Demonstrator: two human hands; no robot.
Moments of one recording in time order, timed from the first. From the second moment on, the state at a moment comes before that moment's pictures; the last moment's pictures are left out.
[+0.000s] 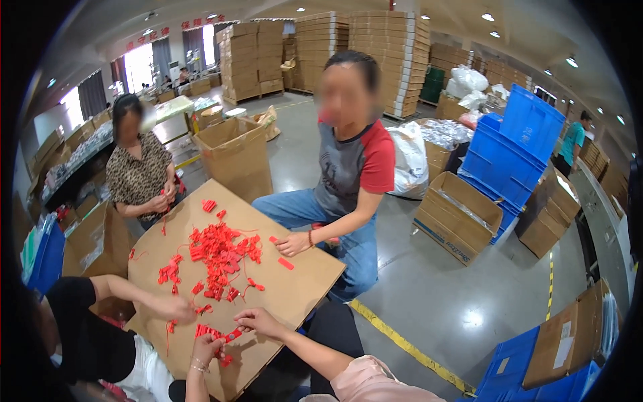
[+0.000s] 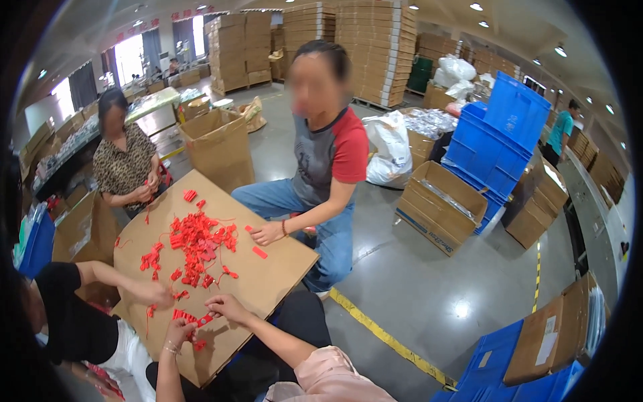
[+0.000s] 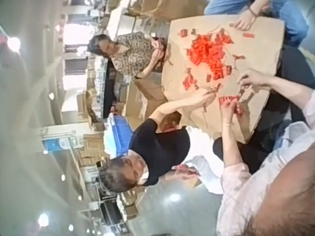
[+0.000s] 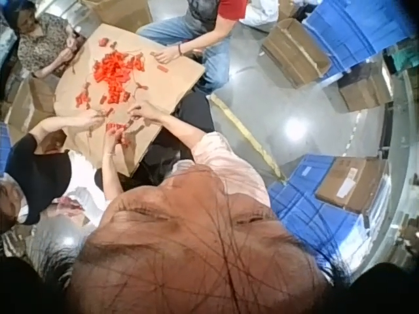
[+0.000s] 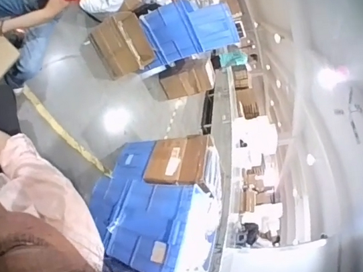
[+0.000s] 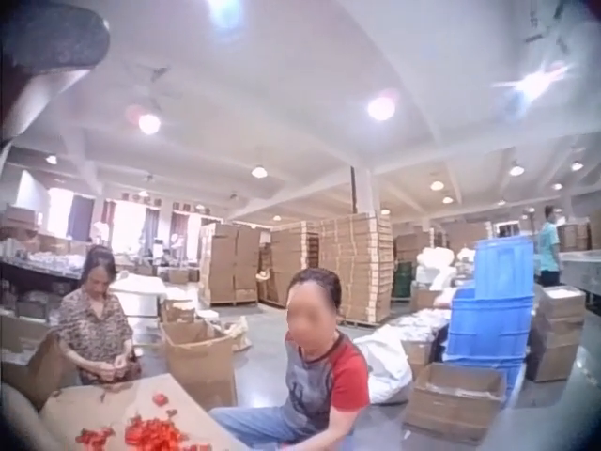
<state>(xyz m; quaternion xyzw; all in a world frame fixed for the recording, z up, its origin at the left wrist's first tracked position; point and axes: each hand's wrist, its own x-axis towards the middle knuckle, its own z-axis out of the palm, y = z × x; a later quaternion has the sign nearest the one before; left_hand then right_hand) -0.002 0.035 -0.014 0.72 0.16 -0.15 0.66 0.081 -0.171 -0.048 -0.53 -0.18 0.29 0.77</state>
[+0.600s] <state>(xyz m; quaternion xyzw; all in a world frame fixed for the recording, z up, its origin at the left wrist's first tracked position) -0.040 0.030 -0.037 0.22 0.18 -0.04 0.96 0.049 -0.151 -0.033 -0.68 -0.32 0.26 0.61</state>
